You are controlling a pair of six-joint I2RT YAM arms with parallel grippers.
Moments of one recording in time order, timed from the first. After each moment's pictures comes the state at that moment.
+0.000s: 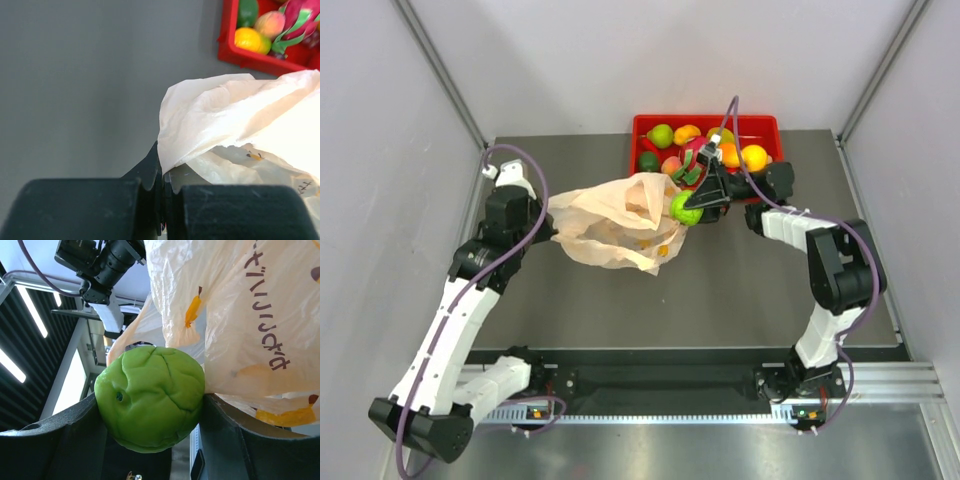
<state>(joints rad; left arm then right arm) -0.30 0.95 1.11 -0.67 -0.22 -0.44 0.28 1.79 1.05 1.29 -1.47 1.92</state>
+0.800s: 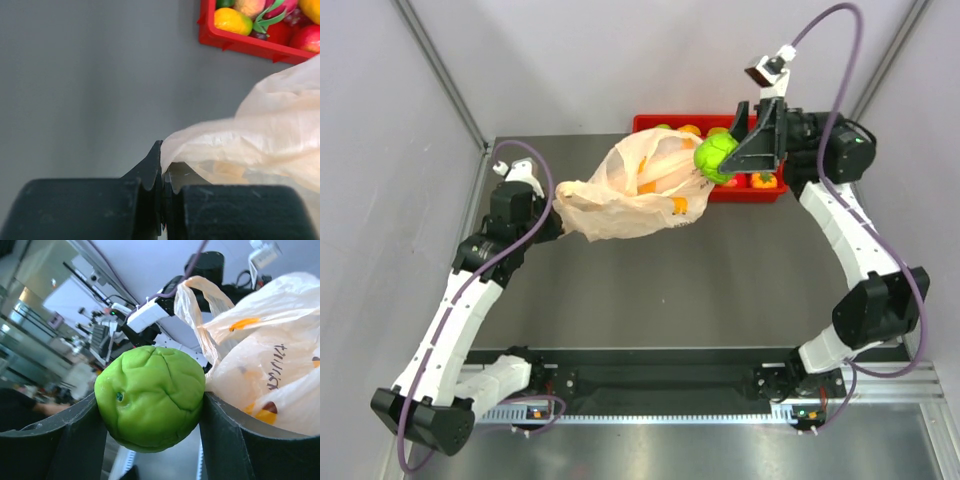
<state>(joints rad) -0.30 1.00 1.13 -0.70 -0.11 -0.44 0.24 1.55 1.52 1.30 -1.43 2.00</state>
